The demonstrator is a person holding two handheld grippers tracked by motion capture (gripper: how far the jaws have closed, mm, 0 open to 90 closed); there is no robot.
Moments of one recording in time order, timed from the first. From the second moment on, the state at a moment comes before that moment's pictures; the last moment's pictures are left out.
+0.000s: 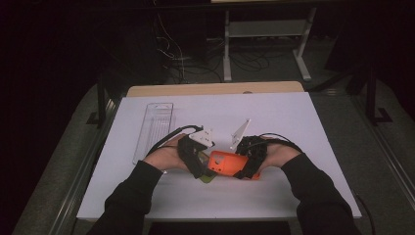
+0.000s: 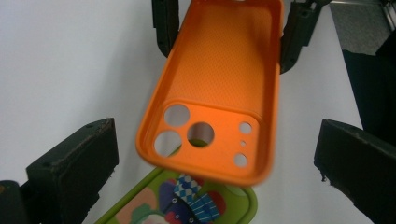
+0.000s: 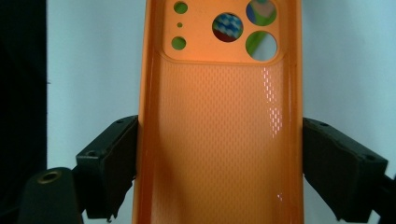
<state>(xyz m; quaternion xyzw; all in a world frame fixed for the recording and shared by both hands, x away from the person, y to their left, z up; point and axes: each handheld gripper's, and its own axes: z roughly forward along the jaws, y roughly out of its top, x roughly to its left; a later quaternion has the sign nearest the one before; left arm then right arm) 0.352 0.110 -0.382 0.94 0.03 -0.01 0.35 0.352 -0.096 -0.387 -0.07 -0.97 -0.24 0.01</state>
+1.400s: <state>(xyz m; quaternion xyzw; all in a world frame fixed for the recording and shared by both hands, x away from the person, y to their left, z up) 0.344 0.095 -0.401 0.95 0.01 -0.03 0.32 0.341 -0.085 -0.382 -0.03 -0.96 -0.26 0.01</state>
